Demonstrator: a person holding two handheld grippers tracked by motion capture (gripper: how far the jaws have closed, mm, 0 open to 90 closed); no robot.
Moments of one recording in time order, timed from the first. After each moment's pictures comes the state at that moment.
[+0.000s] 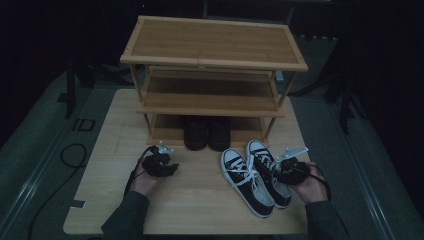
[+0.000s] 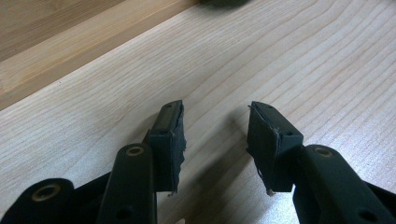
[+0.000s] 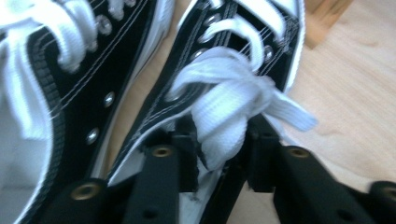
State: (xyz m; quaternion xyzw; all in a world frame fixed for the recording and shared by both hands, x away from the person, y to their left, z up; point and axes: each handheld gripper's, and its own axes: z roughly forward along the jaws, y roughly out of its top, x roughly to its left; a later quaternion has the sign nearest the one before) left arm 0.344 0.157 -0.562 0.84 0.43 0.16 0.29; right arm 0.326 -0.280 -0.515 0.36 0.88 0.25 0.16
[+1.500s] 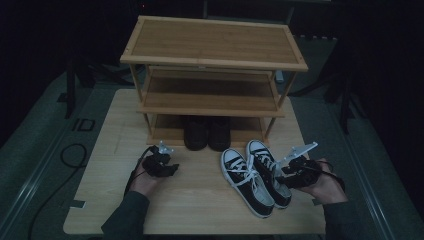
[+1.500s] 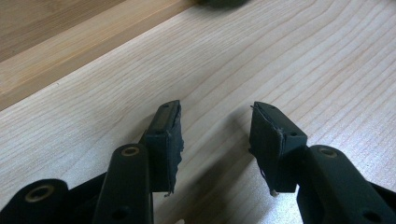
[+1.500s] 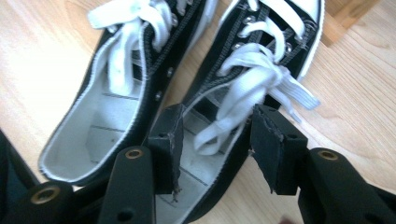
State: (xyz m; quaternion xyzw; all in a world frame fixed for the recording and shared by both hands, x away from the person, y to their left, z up) left arm 0.345 0.156 -0.562 0.84 0.43 0.16 0.29; right arm 0.306 -0.287 -0.467 0.33 0.91 0.23 0.10
